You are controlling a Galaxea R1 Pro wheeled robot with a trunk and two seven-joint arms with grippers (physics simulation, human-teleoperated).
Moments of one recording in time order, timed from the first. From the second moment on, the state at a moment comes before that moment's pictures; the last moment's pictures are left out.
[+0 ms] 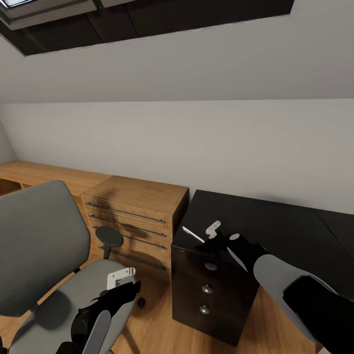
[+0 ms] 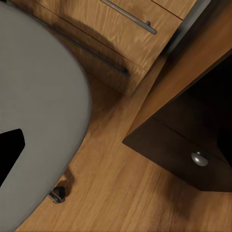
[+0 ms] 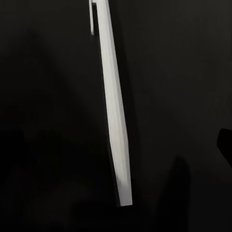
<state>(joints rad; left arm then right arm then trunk) -0.11 -0.07 -0.12 -1.58 0.44 0.72 0.40 -1.02 -0.01 0.60 -0.20 -0.10 0.08 0.40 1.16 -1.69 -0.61</state>
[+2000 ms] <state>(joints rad) -0.11 -0.07 -0.12 -1.58 0.44 0.72 0.40 -1.02 -0.02 0.59 -0.20 -0.22 -0.01 0.43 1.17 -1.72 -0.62</state>
